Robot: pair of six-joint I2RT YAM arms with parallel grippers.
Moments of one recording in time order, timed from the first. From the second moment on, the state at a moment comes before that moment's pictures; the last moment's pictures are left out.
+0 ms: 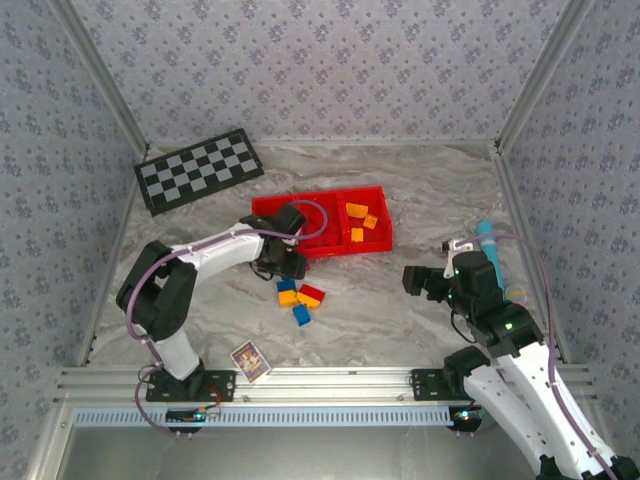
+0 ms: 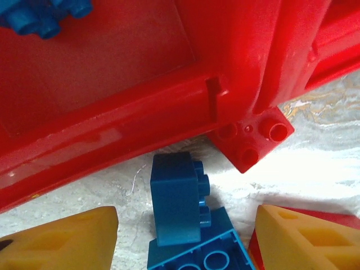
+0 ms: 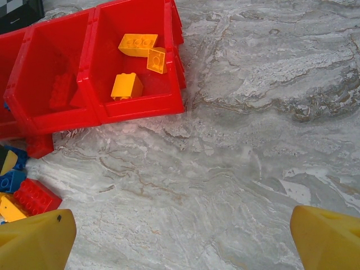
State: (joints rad) left arm -0.68 1.72 1.13 -0.73 -0.01 -0.42; right arm 0.40 0.54 0.68 -0.81 0.08 0.38
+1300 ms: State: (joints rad) left arm -0.68 1.71 1.10 -0.71 -0.04 -0.55; right arm 0.39 0.54 0.68 -0.81 0.08 0.39
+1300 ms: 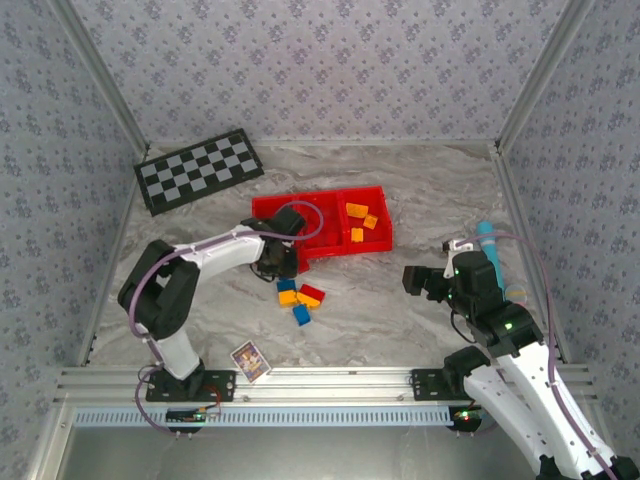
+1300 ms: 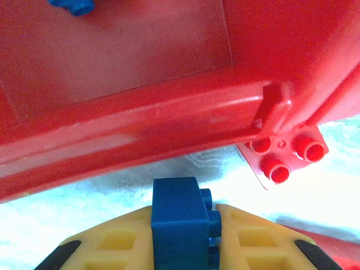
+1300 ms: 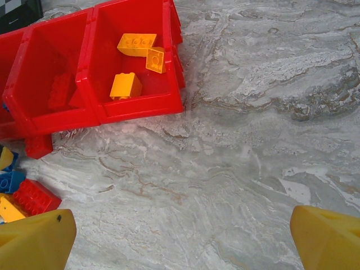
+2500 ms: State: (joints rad) left arm -0.52 1.89 1.62 -0.92 -0.16 -0.45; right arm 0.40 0.54 0.68 -0.81 0.08 0.39
